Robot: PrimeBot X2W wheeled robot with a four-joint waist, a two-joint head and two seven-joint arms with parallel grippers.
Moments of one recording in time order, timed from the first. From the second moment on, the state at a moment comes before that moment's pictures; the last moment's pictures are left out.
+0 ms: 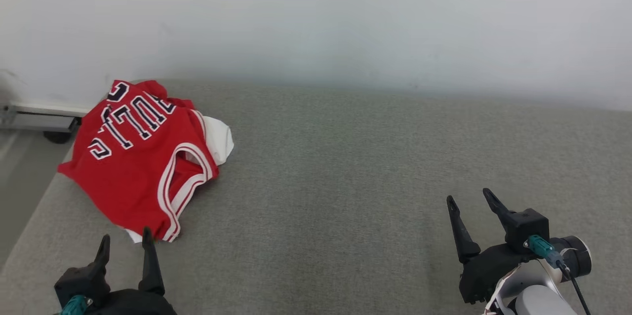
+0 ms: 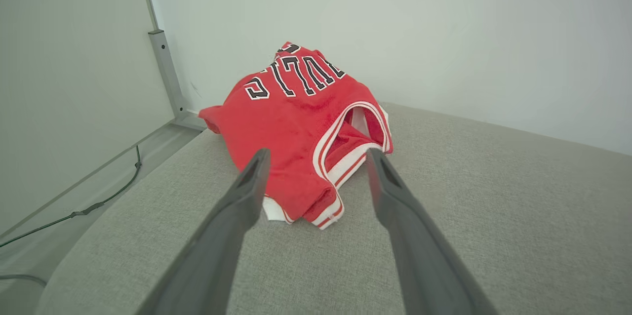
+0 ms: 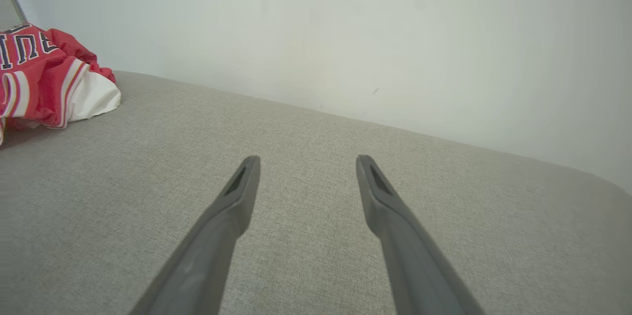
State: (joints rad) left arm -0.03 0.05 -0.04 0.14 -0.08 0.12 -0.04; right arm -0.19 -0.21 0.29 0.33 0.30 -0.12 -0.12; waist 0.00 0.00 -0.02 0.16
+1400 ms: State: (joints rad) left arm -0.16 0.07 -0.02 0.20 -0.16 0.04 0.06; right arm -0.24 -0.17 0.36 0.35 0.30 -0.08 -0.11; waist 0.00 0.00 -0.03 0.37
